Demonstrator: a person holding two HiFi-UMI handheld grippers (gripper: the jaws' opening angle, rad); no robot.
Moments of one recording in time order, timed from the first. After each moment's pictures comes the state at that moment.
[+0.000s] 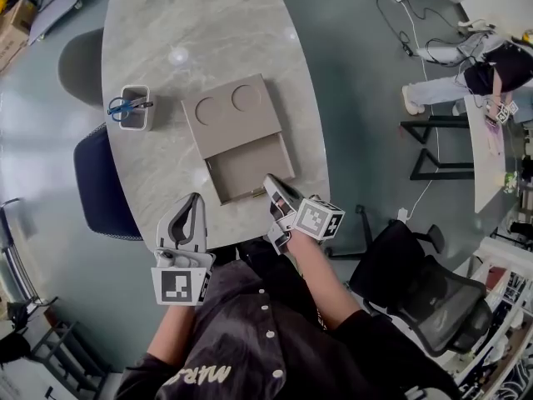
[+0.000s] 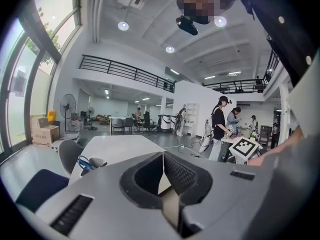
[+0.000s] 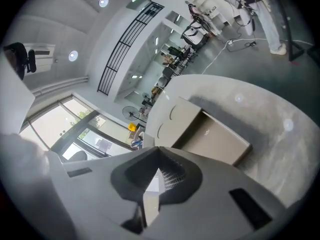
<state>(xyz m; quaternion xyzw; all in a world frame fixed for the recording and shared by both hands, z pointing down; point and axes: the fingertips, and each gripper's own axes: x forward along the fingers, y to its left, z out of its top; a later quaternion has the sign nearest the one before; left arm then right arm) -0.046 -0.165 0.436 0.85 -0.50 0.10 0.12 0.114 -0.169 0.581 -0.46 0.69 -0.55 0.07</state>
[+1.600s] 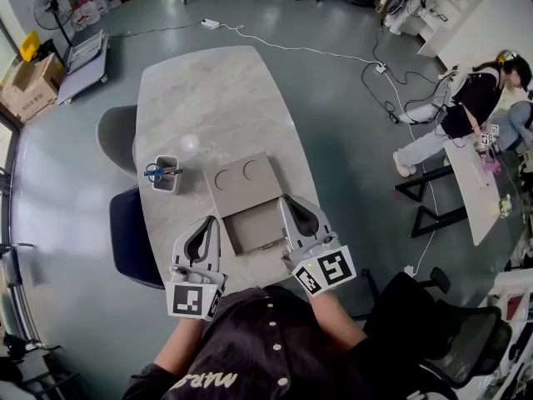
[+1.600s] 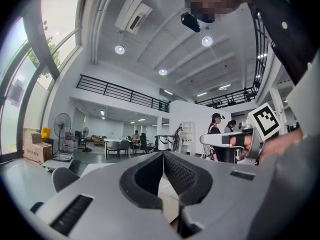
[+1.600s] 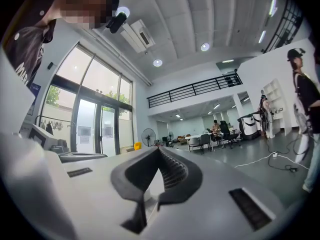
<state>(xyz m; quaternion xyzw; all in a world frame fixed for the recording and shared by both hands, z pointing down) -0.046 -0.179 0.323 0.87 -0.49 -0.01 0.02 0.101 -0.194 0.306 -0.52 0.85 -0.03 0.06</state>
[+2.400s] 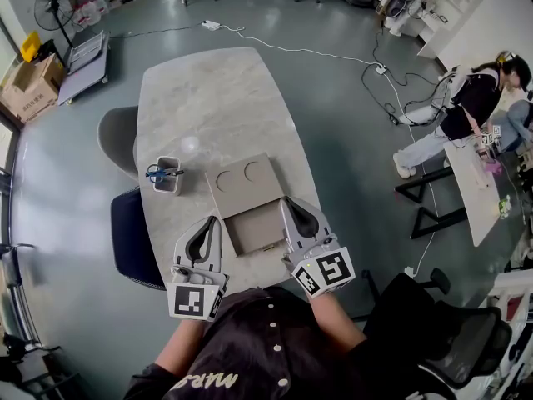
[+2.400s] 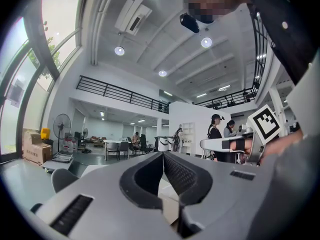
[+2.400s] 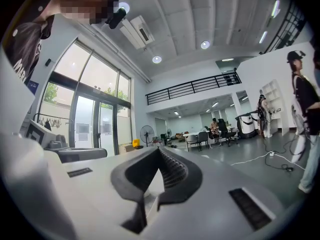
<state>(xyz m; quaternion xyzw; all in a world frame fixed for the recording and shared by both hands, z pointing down) -0.045 -0.177 0.317 0.87 -0.49 -0.01 0.01 0.101 -0.192 0.313 -0.53 0.85 -0.04 0.05</state>
